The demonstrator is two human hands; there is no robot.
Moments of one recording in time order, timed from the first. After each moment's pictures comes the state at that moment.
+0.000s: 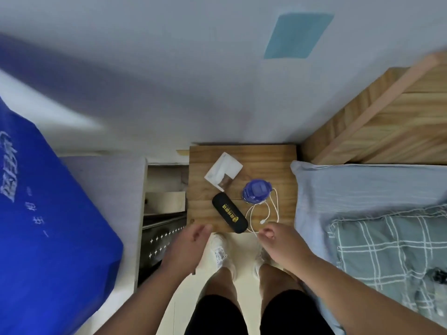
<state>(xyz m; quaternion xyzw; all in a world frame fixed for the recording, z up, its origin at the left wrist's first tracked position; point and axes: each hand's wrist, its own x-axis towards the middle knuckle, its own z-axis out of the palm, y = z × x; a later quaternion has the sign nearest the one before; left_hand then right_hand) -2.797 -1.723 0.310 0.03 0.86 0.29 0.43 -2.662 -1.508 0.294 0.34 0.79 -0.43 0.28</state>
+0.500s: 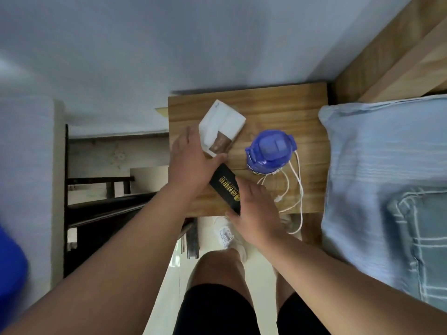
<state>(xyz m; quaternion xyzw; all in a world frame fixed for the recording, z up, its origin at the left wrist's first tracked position) -2.877 -1.635 0.129 0.17 0.94 0.16 0.26 -2.696 -1.567 0.105 0.25 0.90 -0.30 0.16</state>
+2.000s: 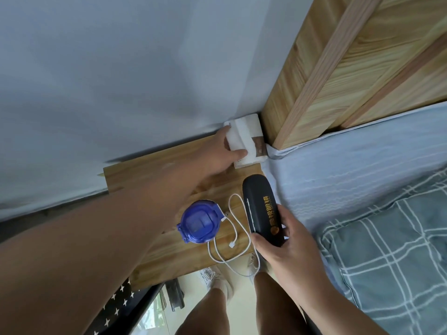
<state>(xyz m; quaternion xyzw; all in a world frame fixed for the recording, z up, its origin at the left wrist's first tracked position) -2.886 -1.398 0.118 0.26 0.78 0.24 0.52 -2.627 -1.442 0.196 0.52 0.66 -0.54 -0.03</state>
